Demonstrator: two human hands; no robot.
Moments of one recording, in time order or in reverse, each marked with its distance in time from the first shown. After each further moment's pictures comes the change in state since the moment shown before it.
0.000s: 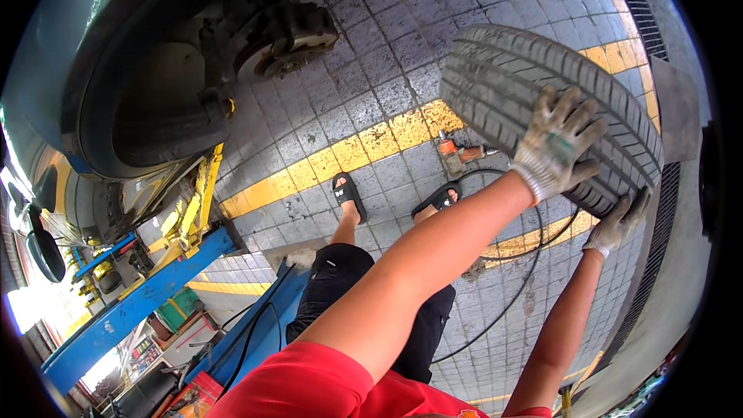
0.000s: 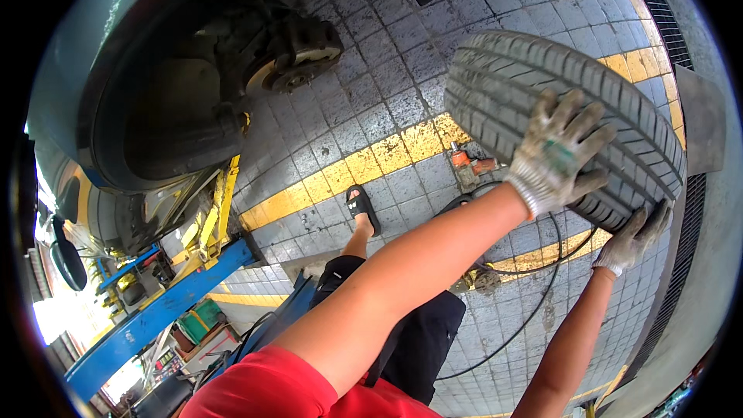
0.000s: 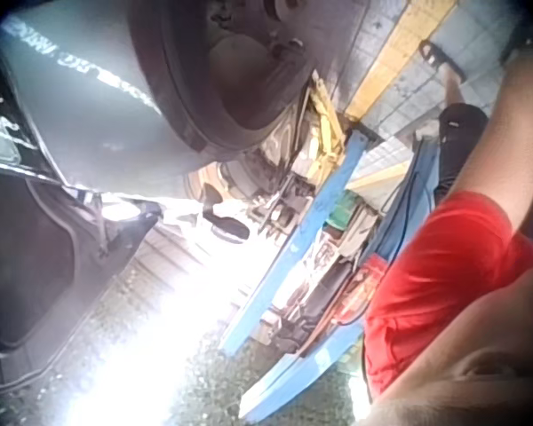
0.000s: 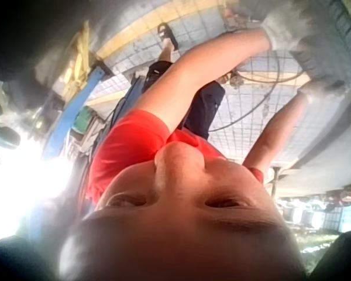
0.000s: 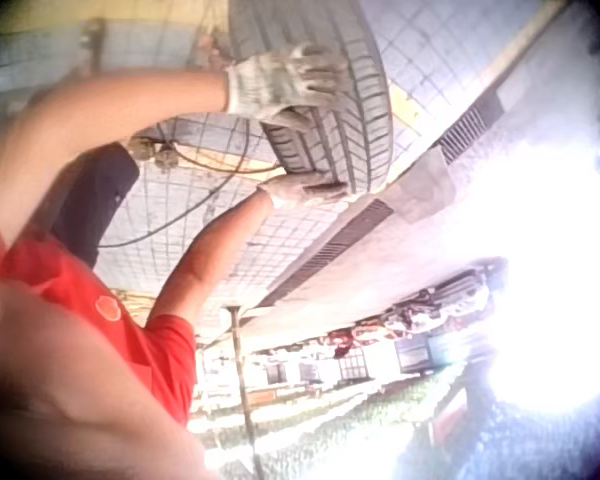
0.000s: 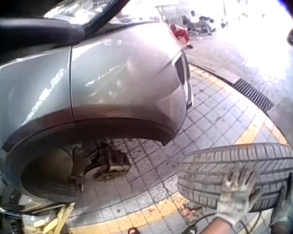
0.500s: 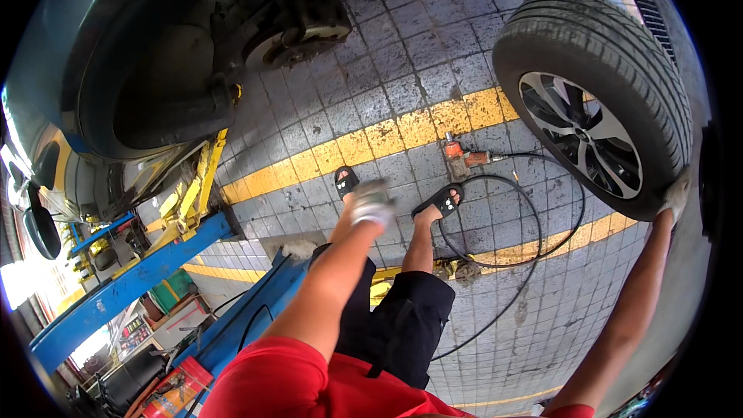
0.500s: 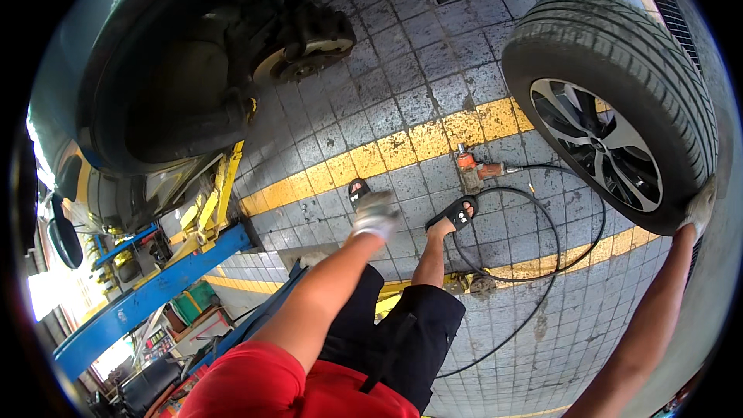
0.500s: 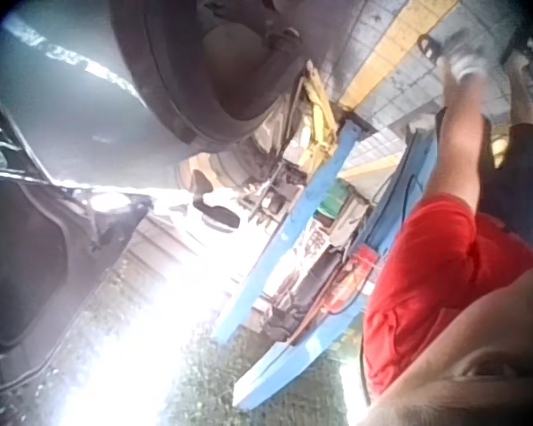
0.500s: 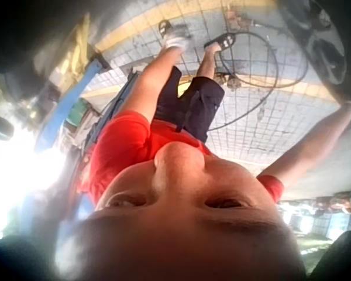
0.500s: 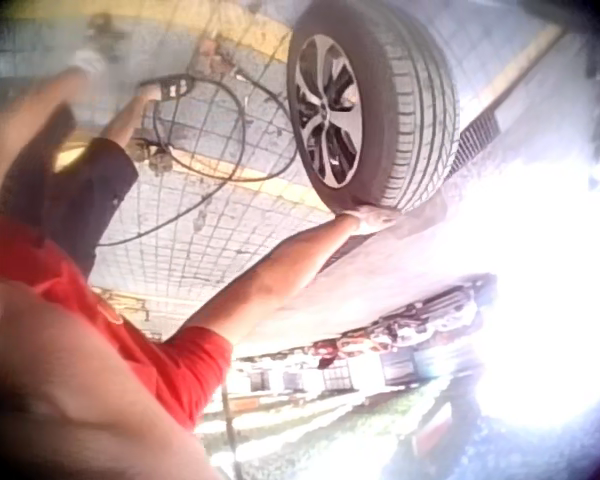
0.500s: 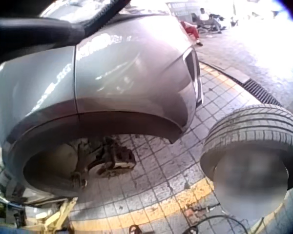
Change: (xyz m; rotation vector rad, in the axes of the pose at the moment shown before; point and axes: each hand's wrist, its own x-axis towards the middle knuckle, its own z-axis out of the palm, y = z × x) left_hand -0.362 -0.163 -0.099 0.515 -0.683 -0.988; right_hand 0.228 0.174 0.074 -0.039 -0.209 0.385
